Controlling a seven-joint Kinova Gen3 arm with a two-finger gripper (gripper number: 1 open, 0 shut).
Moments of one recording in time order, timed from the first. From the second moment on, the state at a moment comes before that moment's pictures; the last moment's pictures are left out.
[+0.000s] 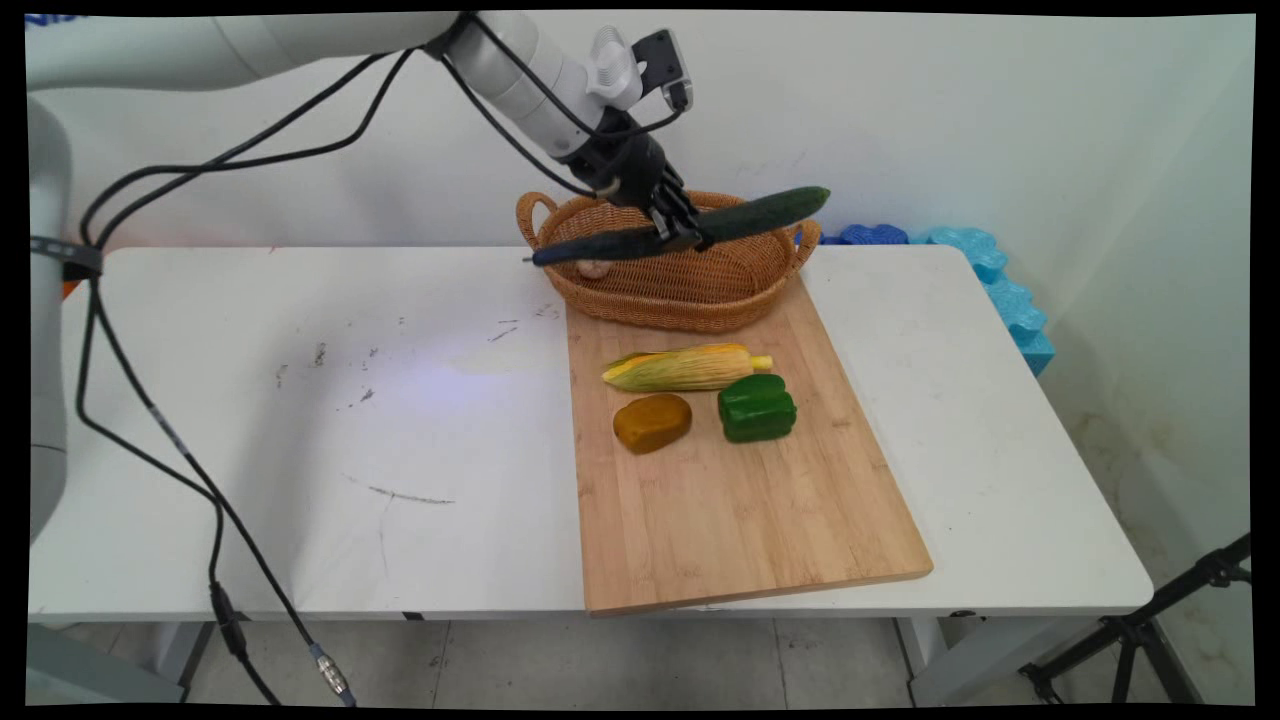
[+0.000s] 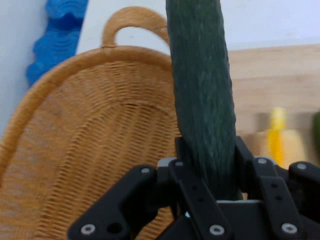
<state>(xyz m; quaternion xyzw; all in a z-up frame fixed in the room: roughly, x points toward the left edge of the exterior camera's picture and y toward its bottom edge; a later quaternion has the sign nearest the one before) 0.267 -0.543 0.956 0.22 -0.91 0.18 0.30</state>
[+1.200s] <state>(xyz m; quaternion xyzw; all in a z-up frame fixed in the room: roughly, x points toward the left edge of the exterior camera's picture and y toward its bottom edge) 0.301 -0.615 0.886 0.19 -0.94 0.19 0.22</state>
